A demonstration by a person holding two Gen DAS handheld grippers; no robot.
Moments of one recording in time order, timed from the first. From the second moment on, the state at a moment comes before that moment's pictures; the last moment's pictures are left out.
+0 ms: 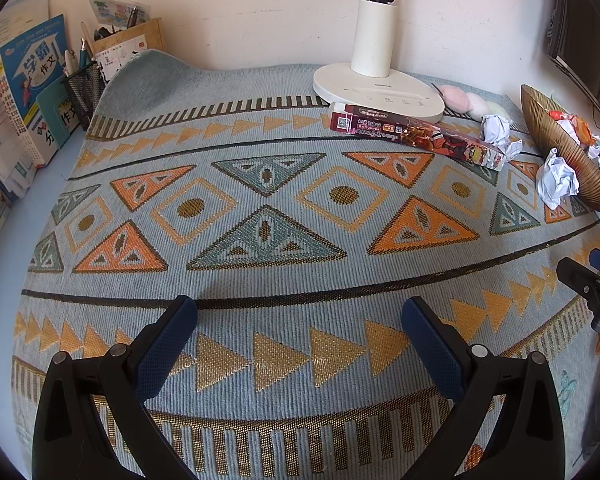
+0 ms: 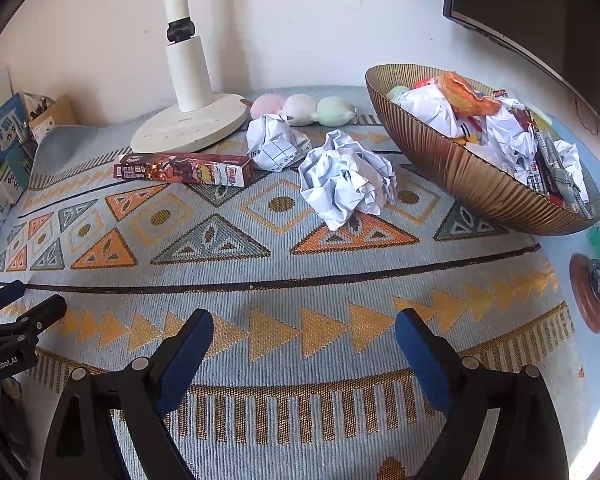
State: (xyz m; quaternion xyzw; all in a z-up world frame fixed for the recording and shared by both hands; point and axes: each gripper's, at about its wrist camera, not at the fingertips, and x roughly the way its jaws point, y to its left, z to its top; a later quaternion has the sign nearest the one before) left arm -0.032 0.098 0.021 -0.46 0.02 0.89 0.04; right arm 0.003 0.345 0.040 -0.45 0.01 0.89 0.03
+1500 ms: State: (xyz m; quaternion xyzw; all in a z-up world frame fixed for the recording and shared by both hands) left arm -0.170 0.109 0.060 -0.43 -0.01 0.88 0.18; right arm -0.038 0.387 0.056 -0.46 0.16 0.87 0.01
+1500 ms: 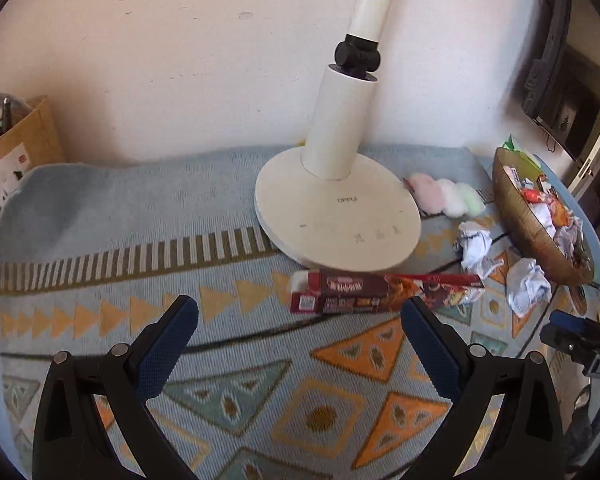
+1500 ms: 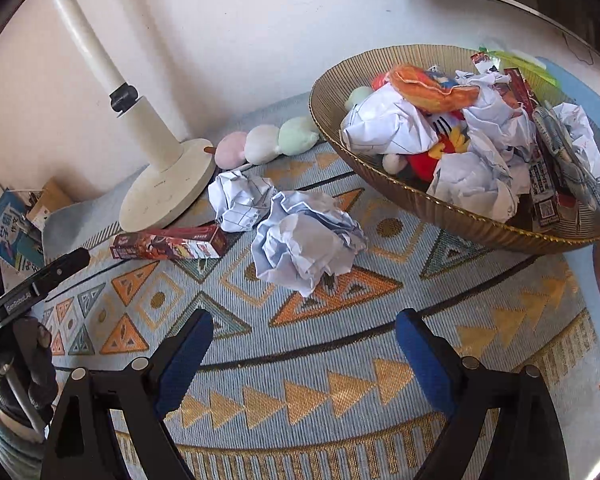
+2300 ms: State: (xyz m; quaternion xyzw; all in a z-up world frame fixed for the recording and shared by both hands) left arm -0.095 0.202 0.061 -0.44 0.15 0.79 0.40; right arm -0.051 0.419 0.053 -0.45 0.24 0.86 -0.02
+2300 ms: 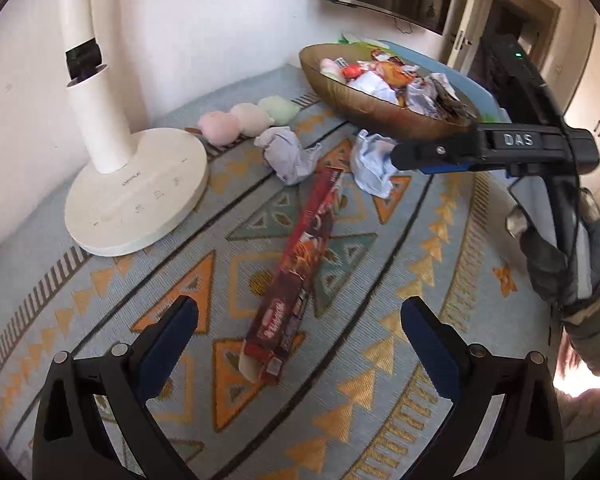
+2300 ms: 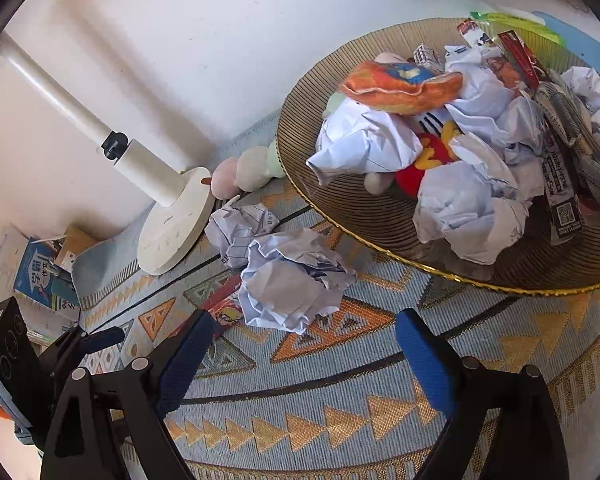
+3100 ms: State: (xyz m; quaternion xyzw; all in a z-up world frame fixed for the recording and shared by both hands) left arm -0.030 0.177 0.058 -0.45 0.09 0.84 0.28; right arm -0.001 0.359 0.071 -0.44 0.10 0.88 -0.11
